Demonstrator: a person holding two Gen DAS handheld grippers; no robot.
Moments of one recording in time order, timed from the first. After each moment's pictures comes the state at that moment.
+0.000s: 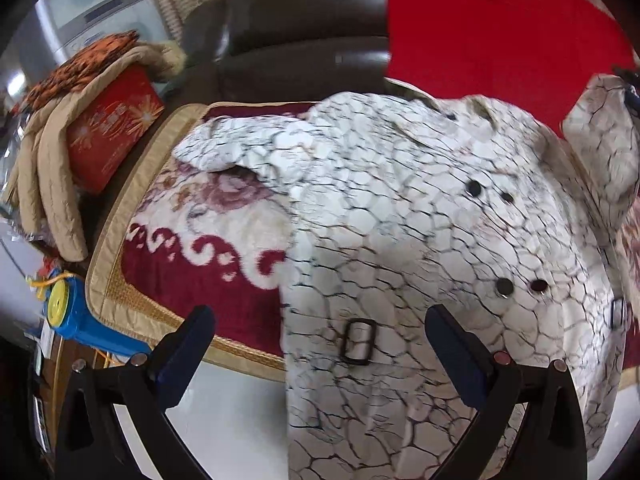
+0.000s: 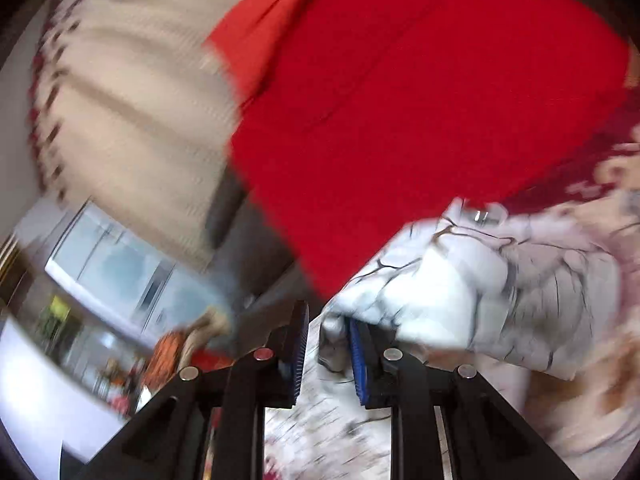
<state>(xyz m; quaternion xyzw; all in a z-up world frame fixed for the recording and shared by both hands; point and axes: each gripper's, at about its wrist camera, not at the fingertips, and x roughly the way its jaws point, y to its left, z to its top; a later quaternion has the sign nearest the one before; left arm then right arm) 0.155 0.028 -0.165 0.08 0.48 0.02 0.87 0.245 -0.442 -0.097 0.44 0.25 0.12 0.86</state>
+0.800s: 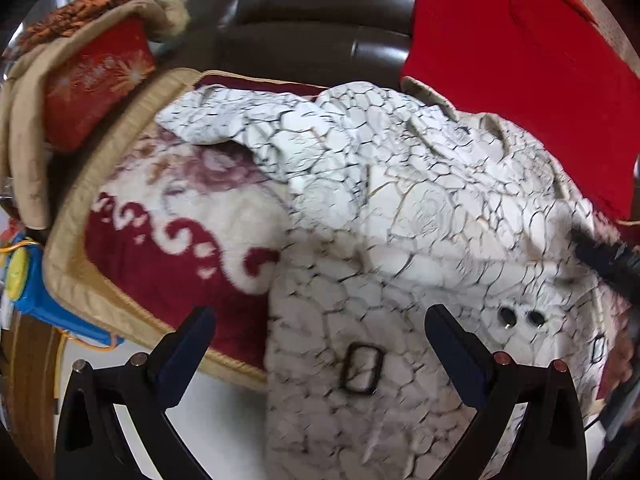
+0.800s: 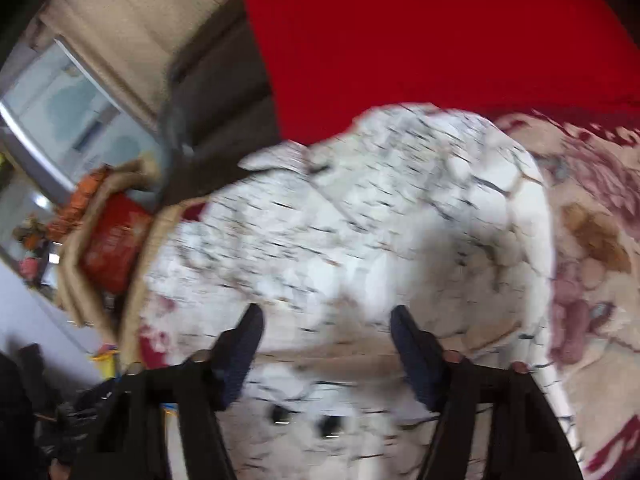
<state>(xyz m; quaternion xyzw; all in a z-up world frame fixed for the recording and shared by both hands) 0.190 0.056 -0.191 -0.01 0.50 -0.02 0.87 0.240 -0.330 -0.197 0.24 0.43 0.08 0.86</state>
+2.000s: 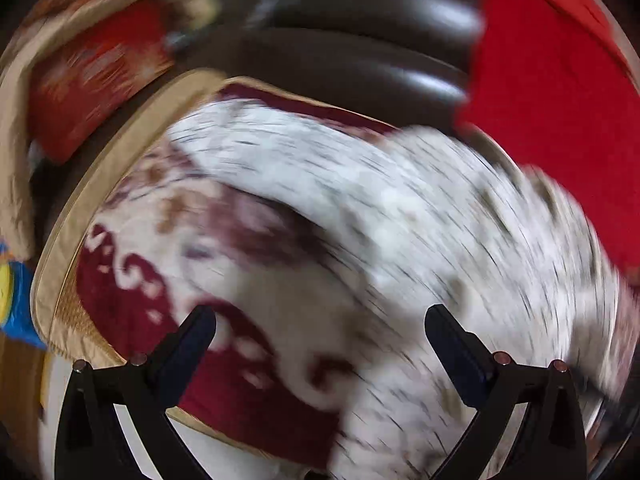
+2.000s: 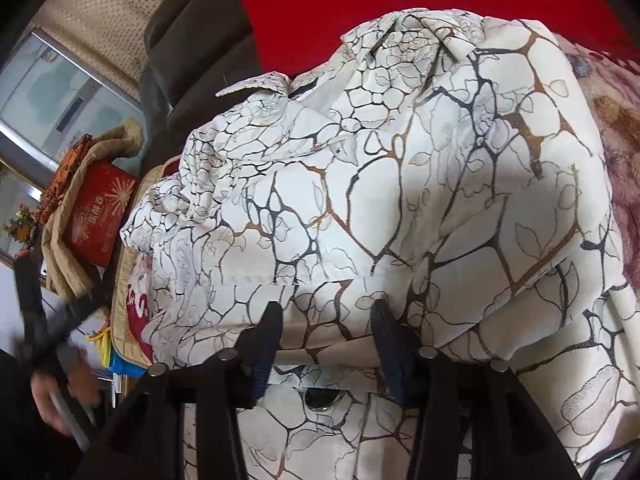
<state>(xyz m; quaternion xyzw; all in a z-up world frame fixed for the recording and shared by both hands) 0.272 0.150 -0.200 -0.07 0.49 0.01 0.87 0.247 -0.313 -0.261 0.26 0.48 0.11 0.83</state>
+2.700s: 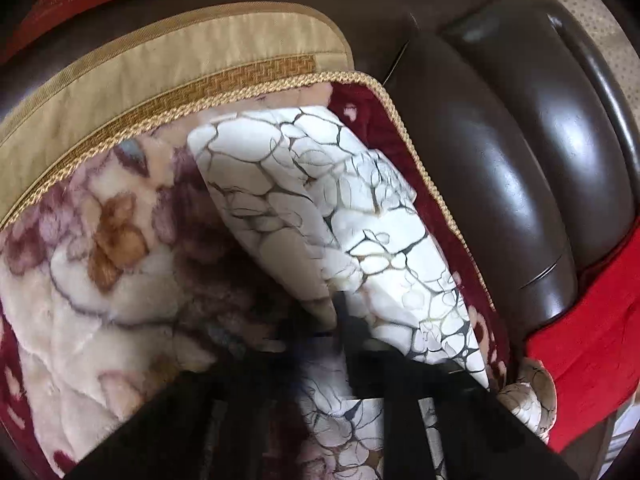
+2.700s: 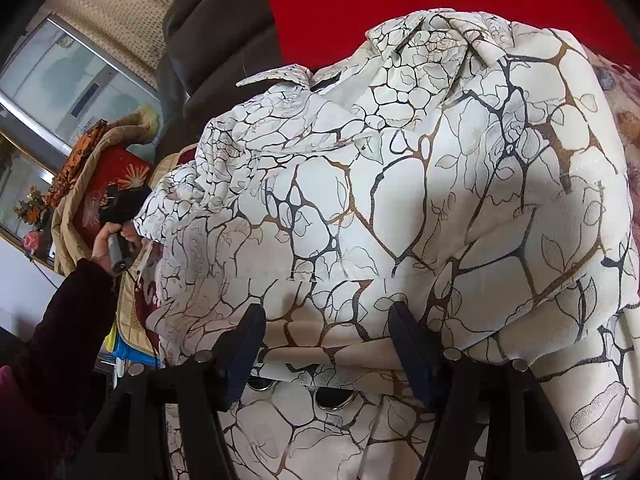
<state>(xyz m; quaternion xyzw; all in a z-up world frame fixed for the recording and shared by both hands) 0.459 0.281 -0.269 -0.34 0.47 0.06 0.81 0.249 -0.307 -0.260 0.25 0.48 0.14 0.83</state>
